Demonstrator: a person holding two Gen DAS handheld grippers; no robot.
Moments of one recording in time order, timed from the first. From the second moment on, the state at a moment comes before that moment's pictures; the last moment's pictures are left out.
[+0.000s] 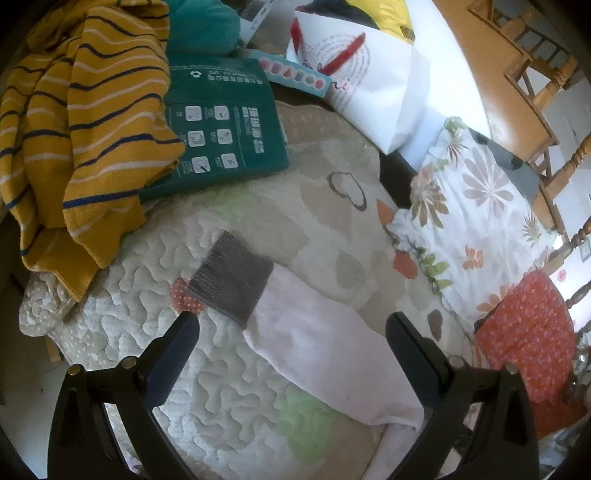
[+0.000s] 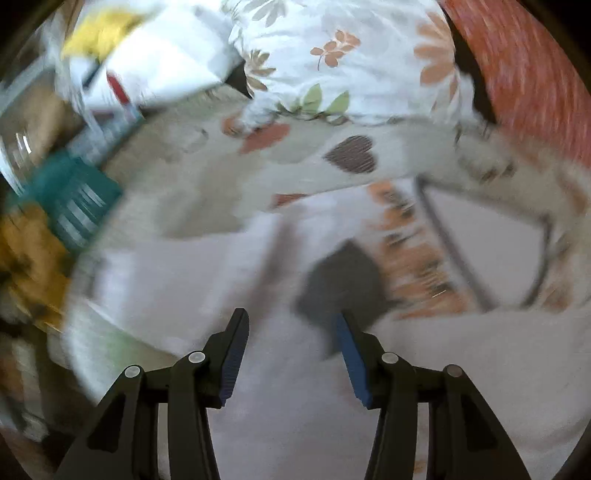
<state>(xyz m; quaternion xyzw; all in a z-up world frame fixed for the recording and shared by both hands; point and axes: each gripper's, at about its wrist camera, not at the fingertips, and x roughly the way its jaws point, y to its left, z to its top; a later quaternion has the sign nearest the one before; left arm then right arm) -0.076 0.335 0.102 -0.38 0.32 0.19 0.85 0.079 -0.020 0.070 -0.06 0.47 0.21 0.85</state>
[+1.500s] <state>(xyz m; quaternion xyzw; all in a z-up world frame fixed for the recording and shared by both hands) -0.183 0.433 0.117 -0.44 0.20 0.42 0.77 -0.008 0.314 0.036 -0.24 0.40 0.40 0.79</state>
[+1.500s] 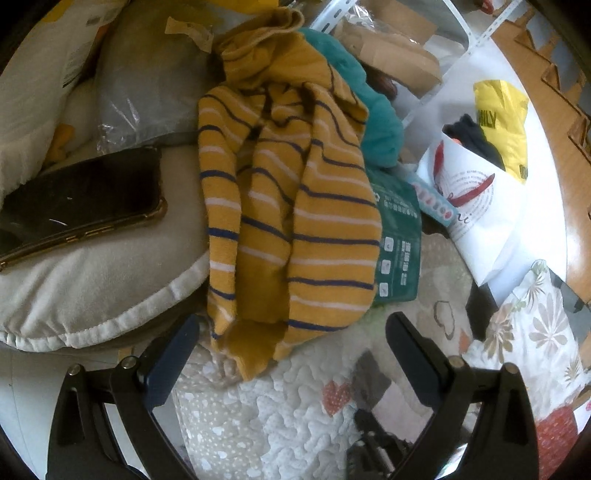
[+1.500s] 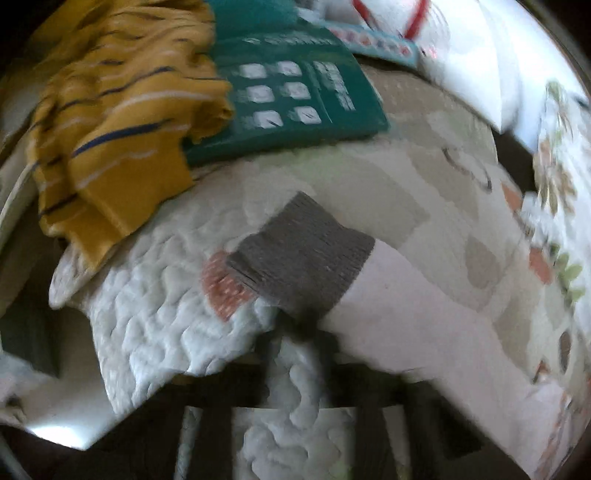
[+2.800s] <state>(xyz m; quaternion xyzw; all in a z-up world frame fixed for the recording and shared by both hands) -0.048 0.244 0.106 -0.32 0.33 0.16 0.87 0.053 -0.208 0.134 0.14 0.41 0.06 0.90</state>
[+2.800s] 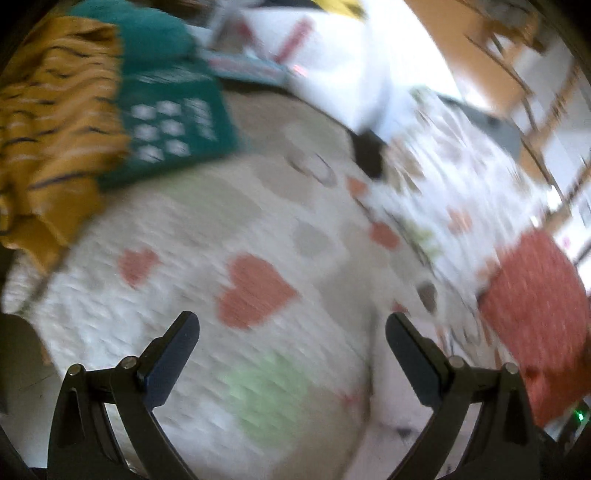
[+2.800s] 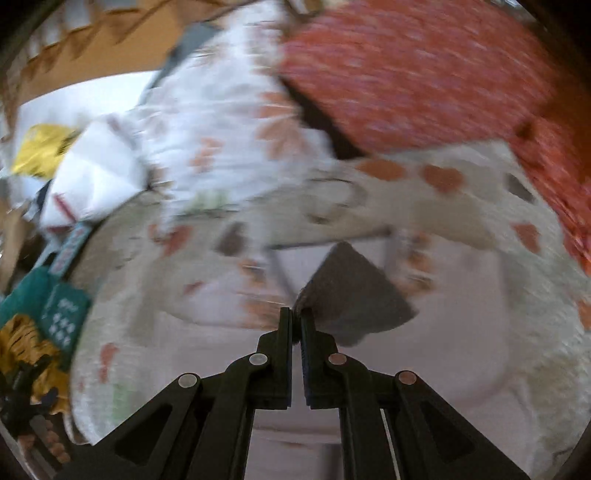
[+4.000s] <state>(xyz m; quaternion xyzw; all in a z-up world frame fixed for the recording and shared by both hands) 0.032 0.067 0.039 -0.15 0.48 0.03 0.87 0.069 -0.309 0.054 0.14 0.45 0.05 0.88</state>
